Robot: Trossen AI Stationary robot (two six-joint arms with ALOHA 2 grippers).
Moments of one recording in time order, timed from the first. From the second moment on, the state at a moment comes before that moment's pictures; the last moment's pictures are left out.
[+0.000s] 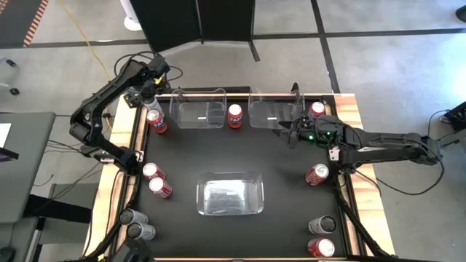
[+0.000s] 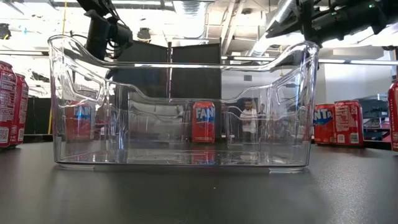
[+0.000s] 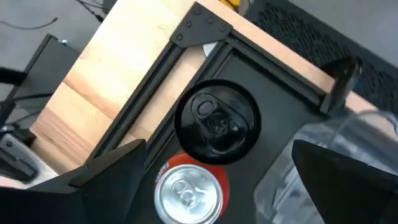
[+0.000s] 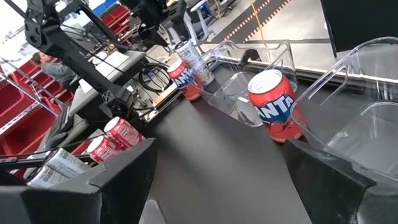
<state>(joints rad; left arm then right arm) 1.02 1.48 1.40 -1.34 -0.41 -1.15 -0.20 0.77 0.50 0.06 0.18 0.62</state>
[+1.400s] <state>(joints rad) 1.09 1.47 1.26 -1.11 -0.43 -1.42 -0.21 0.77 0.50 0.02 0.16 0.62</state>
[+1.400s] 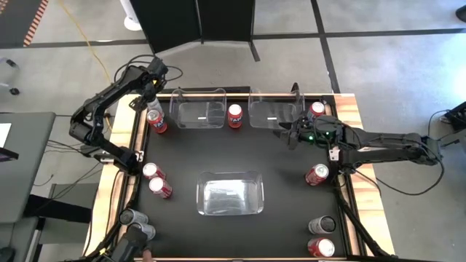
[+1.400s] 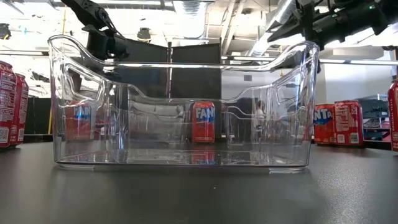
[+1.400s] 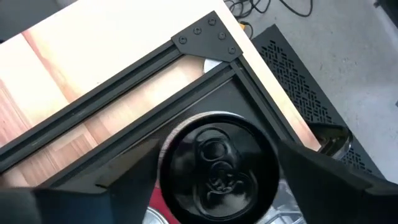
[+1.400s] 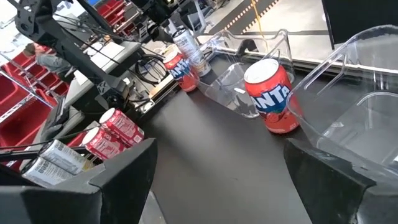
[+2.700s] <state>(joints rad) 0.98 1.27 1.30 -1.13 -0.38 -0.99 -0.18 0.77 0.50 -0.04 0.13 0.74</state>
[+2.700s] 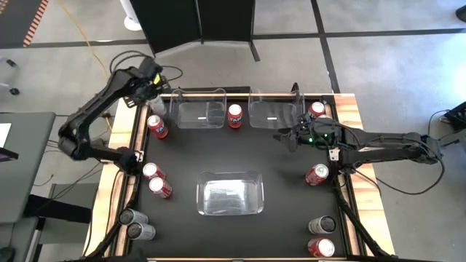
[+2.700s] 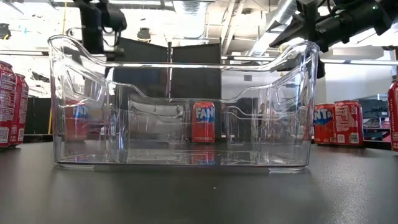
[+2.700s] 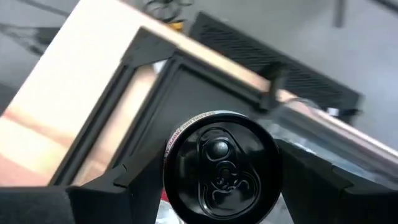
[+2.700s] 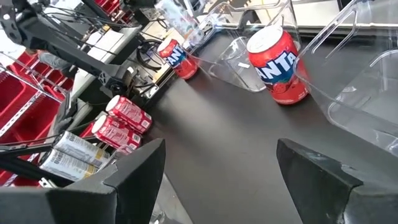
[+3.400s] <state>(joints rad) 0.81 1.44 1.81 -1.23 -0.27 -0.63 -0.19 0.77 0.50 0.05 0.13 0.81</state>
